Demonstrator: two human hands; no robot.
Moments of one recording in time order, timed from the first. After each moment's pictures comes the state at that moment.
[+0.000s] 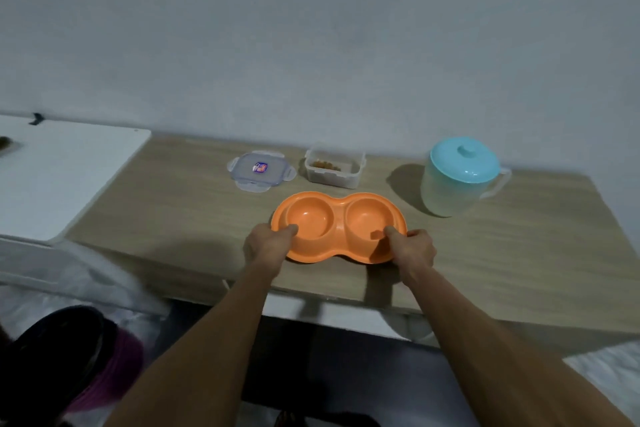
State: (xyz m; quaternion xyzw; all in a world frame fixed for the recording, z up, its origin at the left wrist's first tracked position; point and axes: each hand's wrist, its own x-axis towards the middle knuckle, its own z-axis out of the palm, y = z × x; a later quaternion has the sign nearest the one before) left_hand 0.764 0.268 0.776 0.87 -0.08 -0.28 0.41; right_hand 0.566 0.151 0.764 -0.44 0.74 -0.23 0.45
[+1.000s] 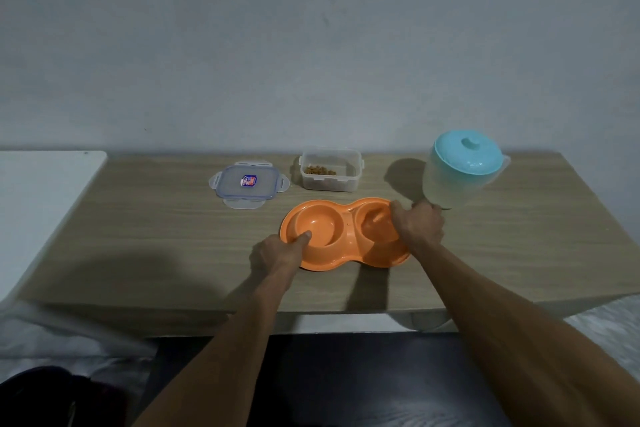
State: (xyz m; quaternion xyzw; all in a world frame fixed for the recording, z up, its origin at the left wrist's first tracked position) left_hand 0.806 0.242 0.746 0.88 -0.20 -0.30 0.30; right_hand 0.612 0.117 0.767 -0.53 0.78 -0.19 0.26
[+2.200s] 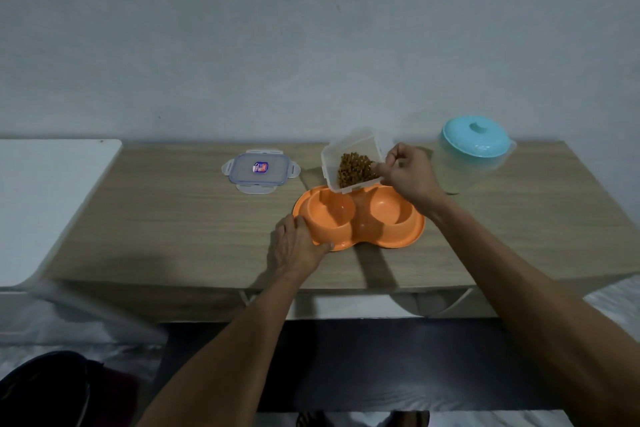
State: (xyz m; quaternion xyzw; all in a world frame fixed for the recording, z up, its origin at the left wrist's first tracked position) left_hand 0.804 0.269 0.731 0.84 -0.49 -0.17 0.14; right_hand 0.635 0.133 0.836 -0.67 0.53 -0.33 0.40
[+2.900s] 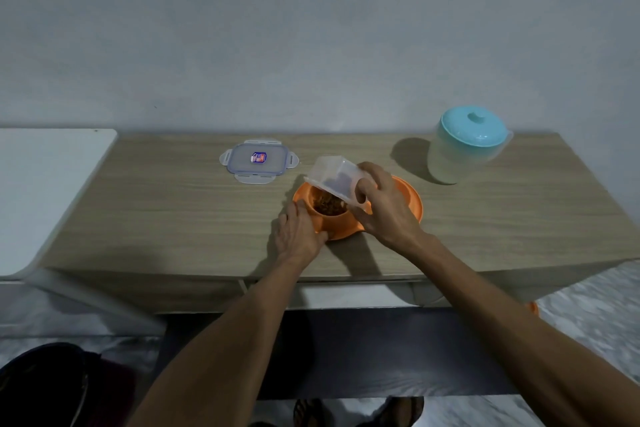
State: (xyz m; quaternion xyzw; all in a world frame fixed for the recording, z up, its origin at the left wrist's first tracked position) left_hand 0.801 0.269 0.741 0.84 -0.48 -0.19 0.15; right_hand 0.636 0.200 0.795 -0.90 0.31 -0.28 0.10
